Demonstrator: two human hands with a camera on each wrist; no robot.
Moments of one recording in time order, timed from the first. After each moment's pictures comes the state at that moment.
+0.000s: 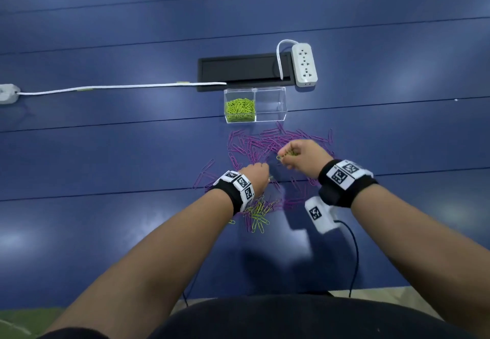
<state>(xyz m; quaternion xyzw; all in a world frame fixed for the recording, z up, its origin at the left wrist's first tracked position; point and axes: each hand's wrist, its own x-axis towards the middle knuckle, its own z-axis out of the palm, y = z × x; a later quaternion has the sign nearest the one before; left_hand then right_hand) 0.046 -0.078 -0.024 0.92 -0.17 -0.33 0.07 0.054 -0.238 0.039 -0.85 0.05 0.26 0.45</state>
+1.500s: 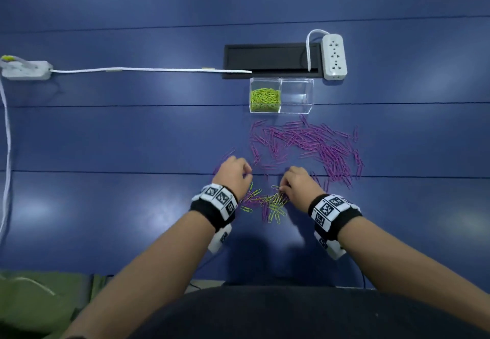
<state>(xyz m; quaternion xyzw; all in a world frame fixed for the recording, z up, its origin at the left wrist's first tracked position) 0.001 0.010 -0.004 0.95 0.03 -0.19 0.26 -0.007 -0.188 -0.021 -0.93 -0.12 0.27 0.24</state>
